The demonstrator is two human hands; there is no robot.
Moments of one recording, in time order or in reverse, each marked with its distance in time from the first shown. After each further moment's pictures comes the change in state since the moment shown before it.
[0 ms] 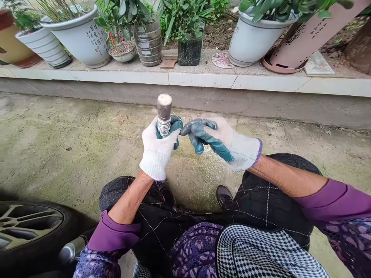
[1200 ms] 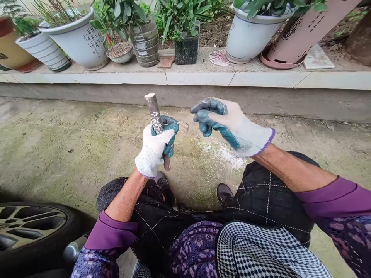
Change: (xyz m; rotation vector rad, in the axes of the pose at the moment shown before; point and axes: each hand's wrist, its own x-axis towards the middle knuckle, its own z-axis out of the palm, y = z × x) left_hand 0.000 0.000 -0.004 -0.242 -0.208 -0.258; right_hand 0.002 -0.005 -0.024 0.036 0.177 -0.087
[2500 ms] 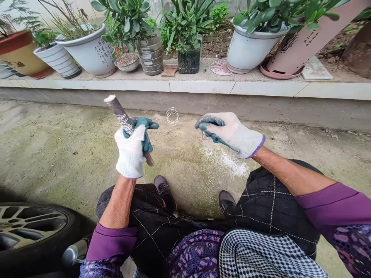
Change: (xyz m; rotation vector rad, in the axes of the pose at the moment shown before) left_hand 0.004 0.022 -0.044 0.161 0.275 0.314; right_hand 0.010 0.015 -0.023 -0.405 -0.013 -0.024
